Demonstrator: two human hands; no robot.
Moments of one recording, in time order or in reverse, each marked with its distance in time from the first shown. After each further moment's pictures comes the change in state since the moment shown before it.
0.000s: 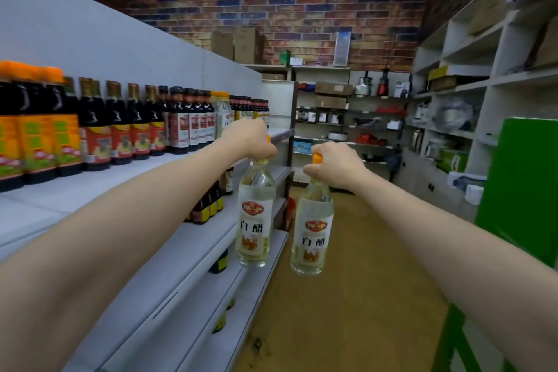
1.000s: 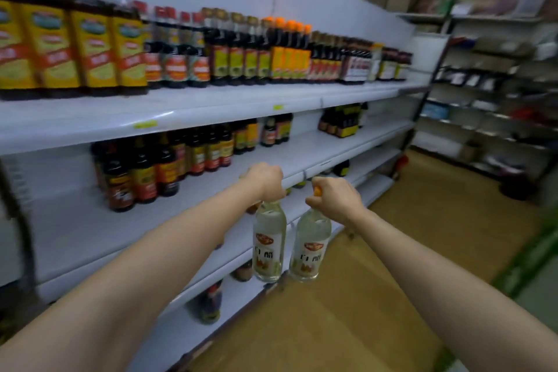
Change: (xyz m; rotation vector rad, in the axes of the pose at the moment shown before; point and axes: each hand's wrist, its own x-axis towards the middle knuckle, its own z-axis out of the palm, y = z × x) left_hand -0.664 -0.055 -0.089 0.198 -0.365 -0.407; right_hand -0.527 -0.294 -0.028 0.137 -0.381 -0.367
